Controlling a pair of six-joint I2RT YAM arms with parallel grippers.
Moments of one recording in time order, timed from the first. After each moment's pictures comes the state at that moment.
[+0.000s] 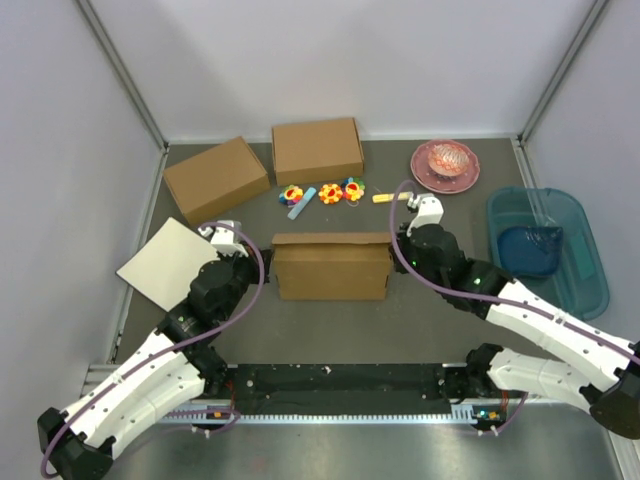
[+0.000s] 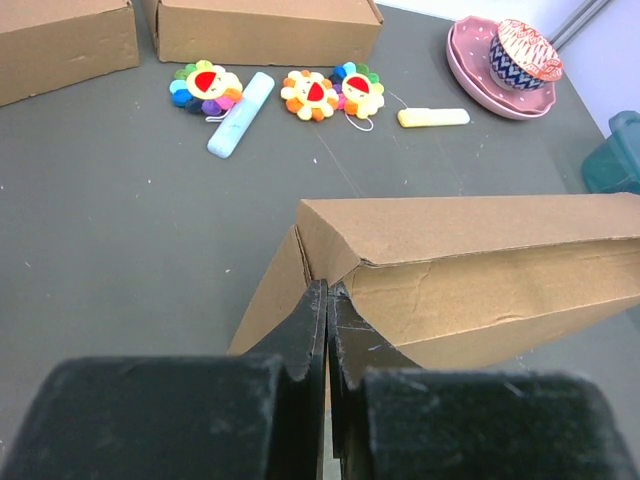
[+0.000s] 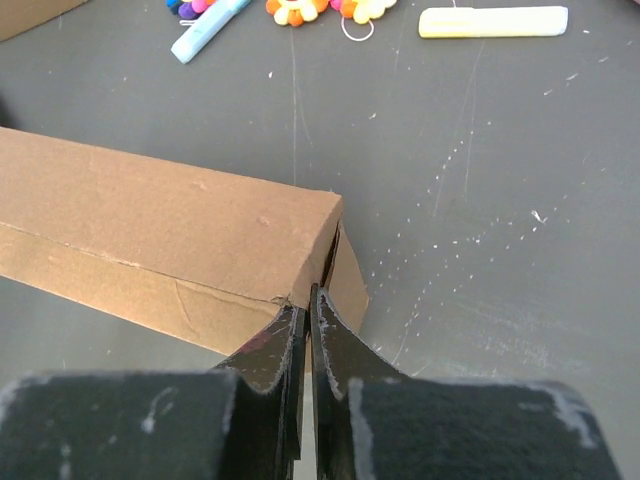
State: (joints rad) left arm -0.68 0.59 0.47 -0.08 -0.31 -0.47; right arm 0.84 0.98 0.84 -0.40 0.39 0.46
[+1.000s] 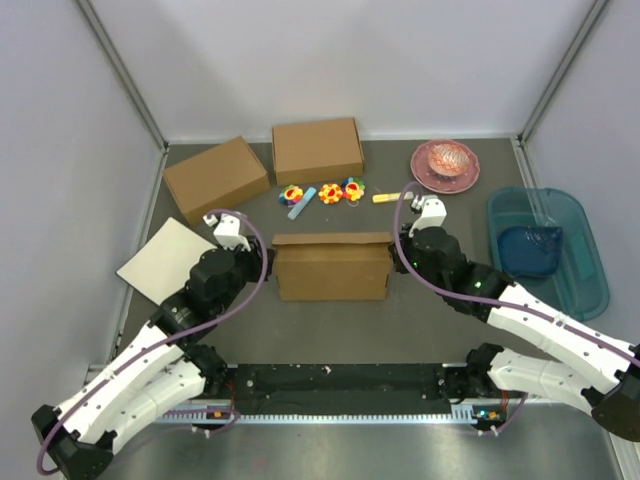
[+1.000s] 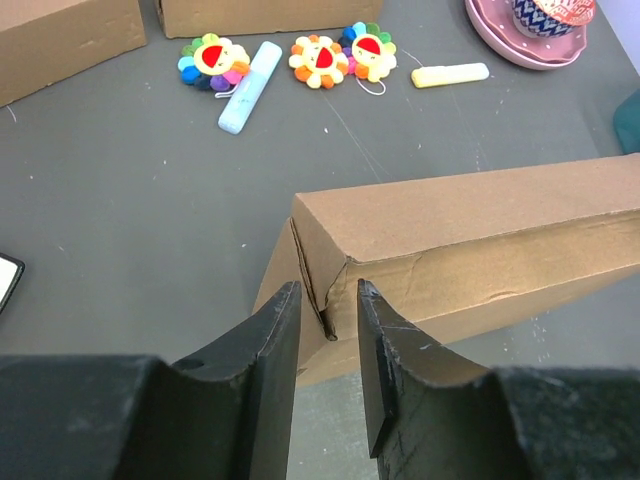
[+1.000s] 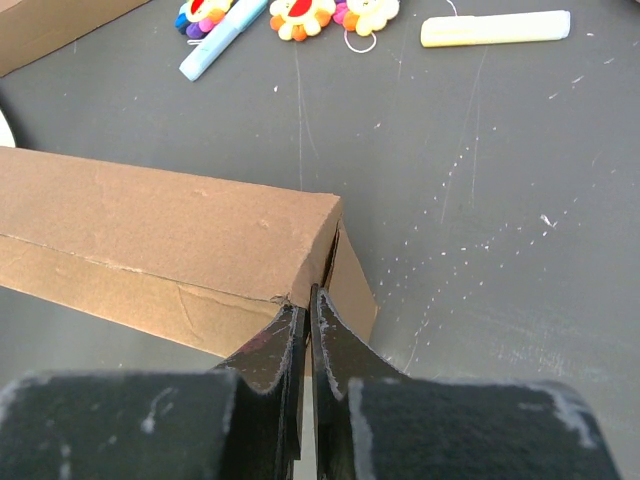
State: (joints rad) left arm -0.68 0.64 0.62 -0.28 -0.29 -0.42; right arm 0.84 0.95 0.78 -0.32 0.40 0.49
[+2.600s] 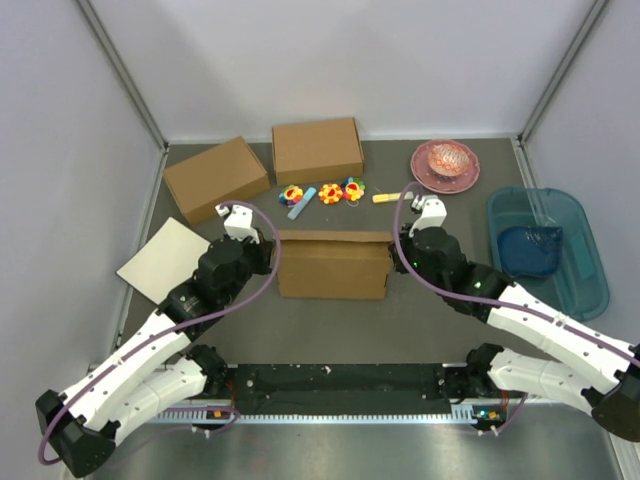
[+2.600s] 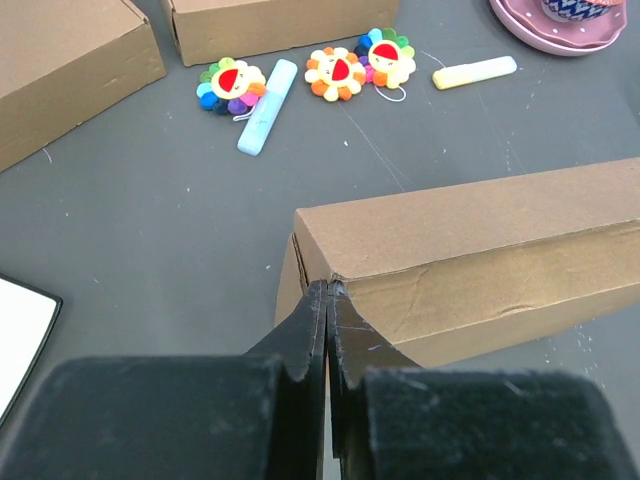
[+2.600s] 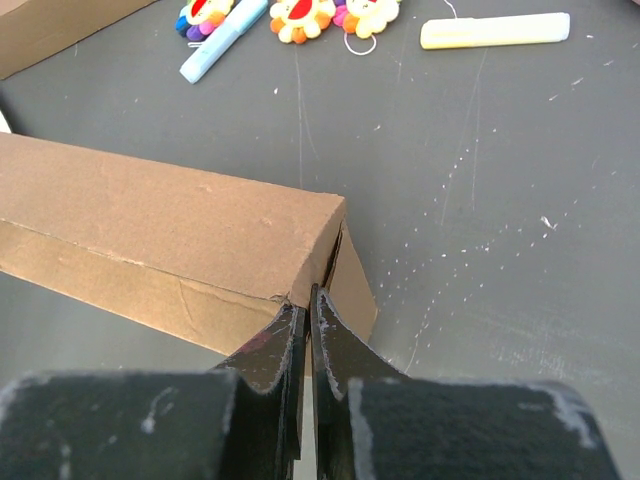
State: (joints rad) left arm -0.68 0.74 0.67 -0.24 -0.31 -0.31; right arm 0.84 0.95 0.78 -0.32 0.40 0.49
